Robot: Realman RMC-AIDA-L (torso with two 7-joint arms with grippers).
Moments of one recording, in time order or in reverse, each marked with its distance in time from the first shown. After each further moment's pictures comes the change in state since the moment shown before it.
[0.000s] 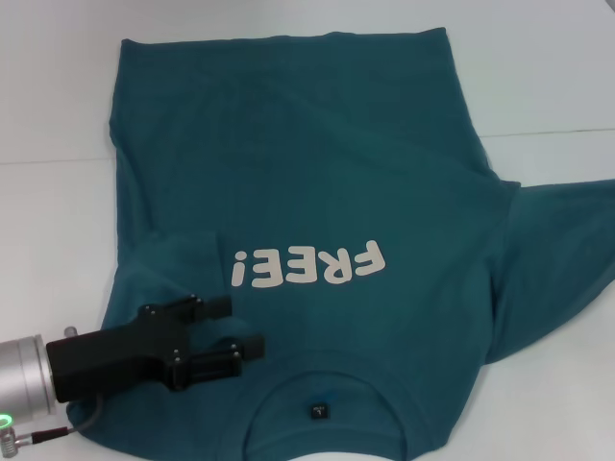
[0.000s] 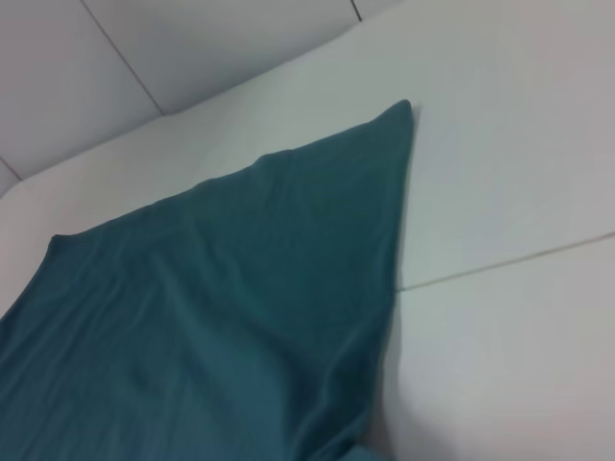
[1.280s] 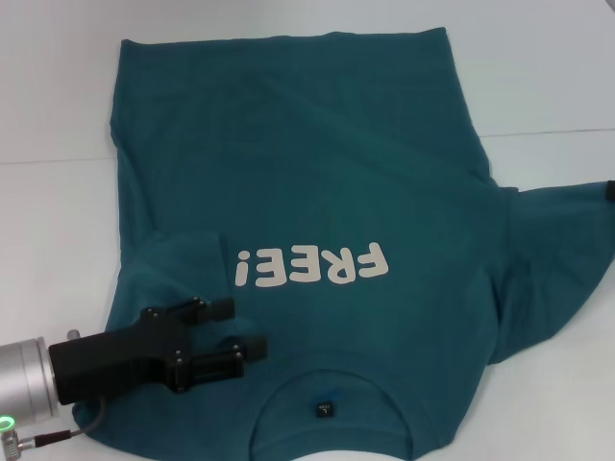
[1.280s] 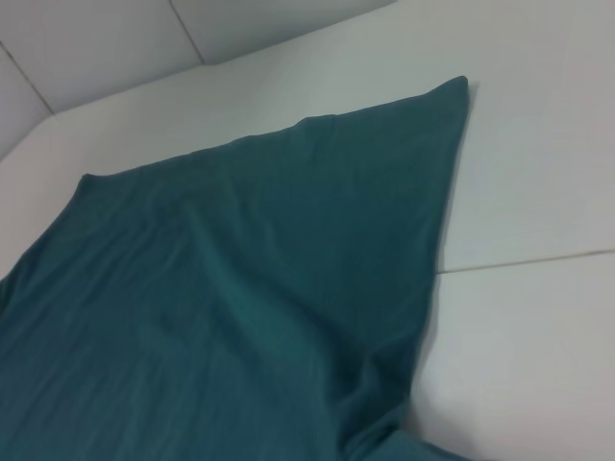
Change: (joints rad) left arm 0.001 0.000 0.002 -0.012 -0.006 0.001 -0.014; right arm 0.020 0.000 -0.043 -0.041 -0.048 -0.038 -0.029
